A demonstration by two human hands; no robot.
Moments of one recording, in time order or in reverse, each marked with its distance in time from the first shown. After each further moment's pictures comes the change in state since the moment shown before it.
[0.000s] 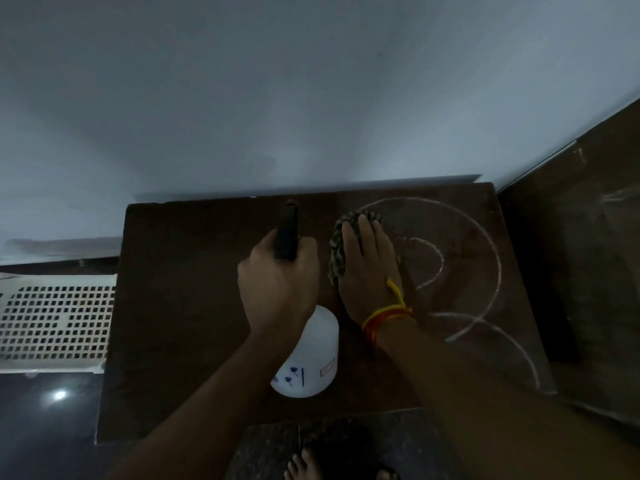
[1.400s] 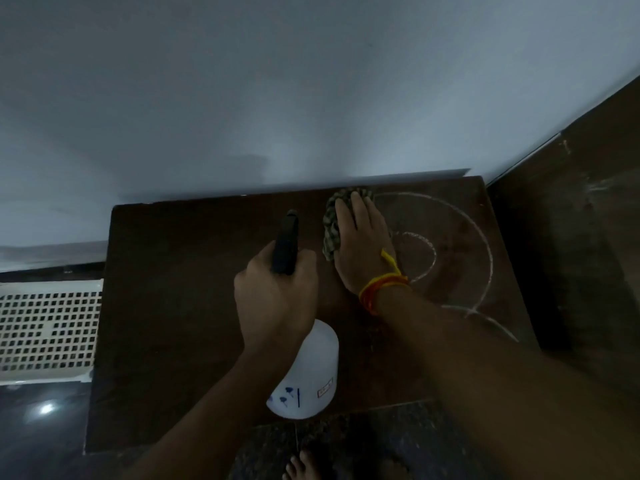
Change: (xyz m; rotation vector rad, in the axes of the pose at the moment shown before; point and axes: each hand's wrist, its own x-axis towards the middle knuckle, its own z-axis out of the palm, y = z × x) left_hand -0.015 -0.003 -0.003 0.017 -0.043 0.014; right_hand 0.032 0.010 -0.001 -0.002 0.009 -0.015
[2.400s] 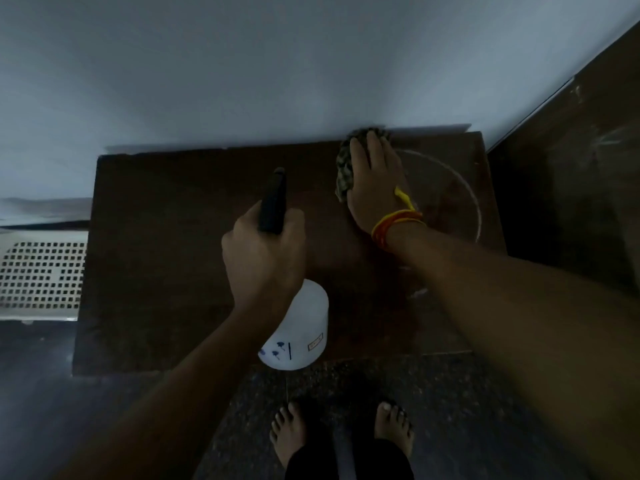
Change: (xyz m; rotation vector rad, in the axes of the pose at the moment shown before) left_hand -0.026 -0.005 0.038 0.044 0.111 0.079; right_hand 0.014 0.052 -0.021 -0.017 -0.030 -0.016
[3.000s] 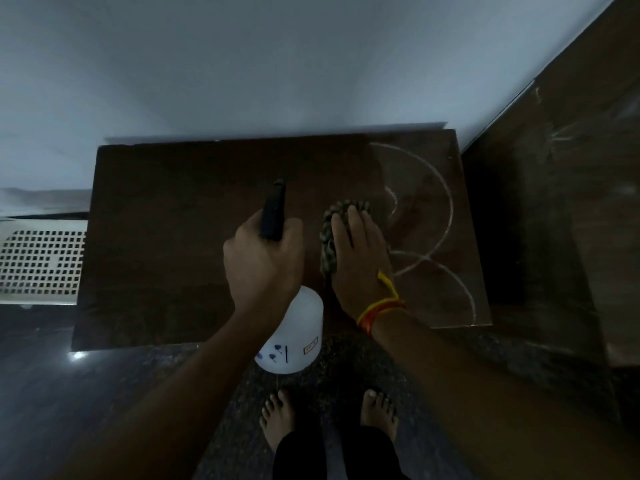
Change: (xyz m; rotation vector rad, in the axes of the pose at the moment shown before) left_hand -0.038 0.006 0.001 0.035 0.001 -0.023; right_hand -0.134 -0.020 0.002 0.045 -0.068 -0.041
